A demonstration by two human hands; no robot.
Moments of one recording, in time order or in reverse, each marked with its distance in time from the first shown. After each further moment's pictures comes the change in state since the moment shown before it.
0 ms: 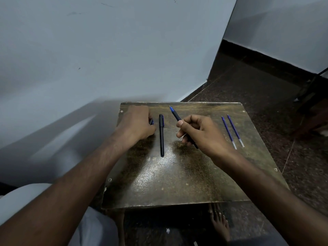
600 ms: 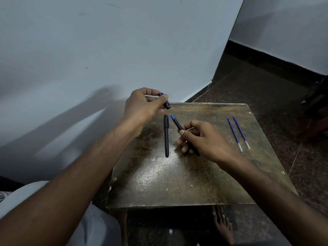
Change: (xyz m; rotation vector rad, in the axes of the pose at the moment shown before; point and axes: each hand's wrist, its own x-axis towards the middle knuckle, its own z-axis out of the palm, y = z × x) left_hand 0.004 0.014 -0.019 -1.145 0.121 -0.148; right_hand -0.002 -0.003 0.006 -0.085 -0.113 0.048
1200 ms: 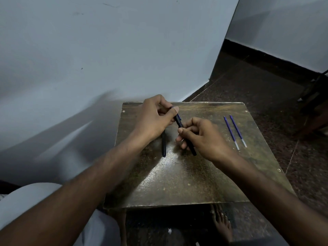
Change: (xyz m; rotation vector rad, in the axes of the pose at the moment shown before) left_hand -0.026 -0.019 0.028 0.215 -0.087 0.235; right_hand -0.003 0.003 0.000 0.027 0.105 -0.070
